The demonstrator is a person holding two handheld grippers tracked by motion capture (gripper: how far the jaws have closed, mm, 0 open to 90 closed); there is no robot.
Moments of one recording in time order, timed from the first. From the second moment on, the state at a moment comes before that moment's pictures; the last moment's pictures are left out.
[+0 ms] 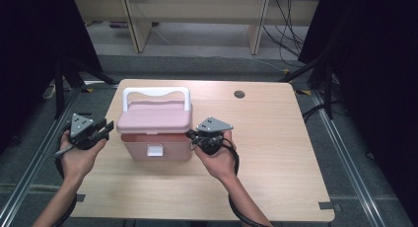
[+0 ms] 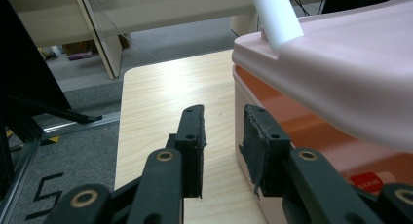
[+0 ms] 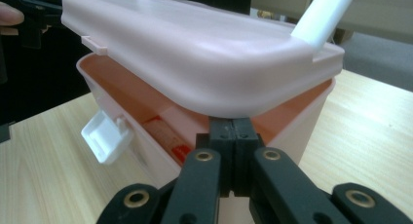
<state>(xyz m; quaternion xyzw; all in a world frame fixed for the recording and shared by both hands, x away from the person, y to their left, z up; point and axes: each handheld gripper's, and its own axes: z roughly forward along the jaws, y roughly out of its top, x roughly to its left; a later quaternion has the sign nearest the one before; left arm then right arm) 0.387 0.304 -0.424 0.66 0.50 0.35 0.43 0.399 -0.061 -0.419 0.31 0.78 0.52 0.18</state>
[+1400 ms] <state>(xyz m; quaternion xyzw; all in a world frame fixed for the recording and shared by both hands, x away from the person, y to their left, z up) 0.366 0.330 -0.457 0.61 0.52 0.37 0.46 0.399 -0.195 -0.446 0.42 0.73 0.47 0.25</state>
